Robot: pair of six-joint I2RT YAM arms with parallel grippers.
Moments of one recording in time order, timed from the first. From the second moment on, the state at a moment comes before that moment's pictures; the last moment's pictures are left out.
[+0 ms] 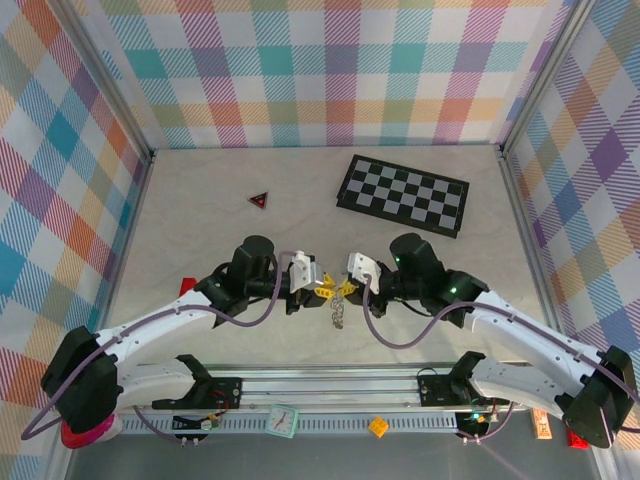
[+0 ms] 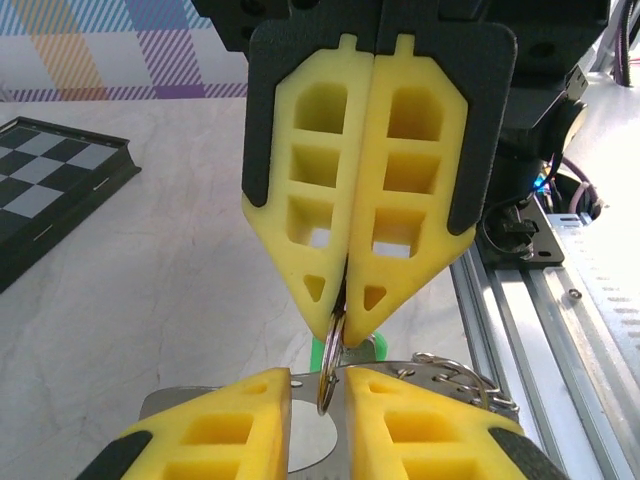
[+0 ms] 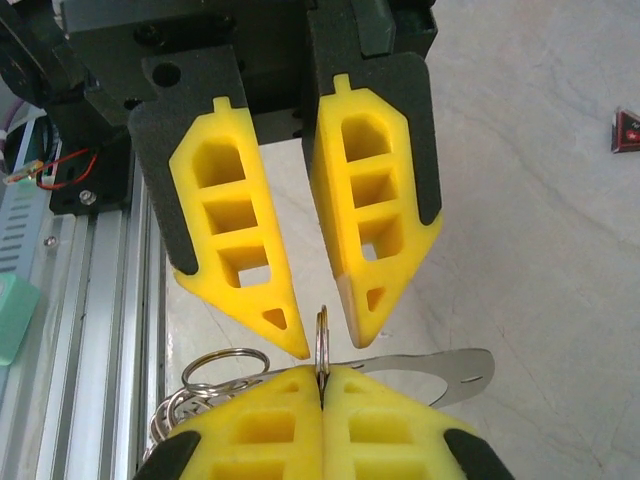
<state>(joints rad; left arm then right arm) -0.74 1.13 0.66 0.03 0.69 0.38 0.81 1.01 0.80 -0.43 -0.48 -0.39</state>
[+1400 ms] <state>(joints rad) -0.75 1.13 0.66 0.00 0.71 0.42 0.81 0.99 0.77 -0.47 -0.44 -0.26</state>
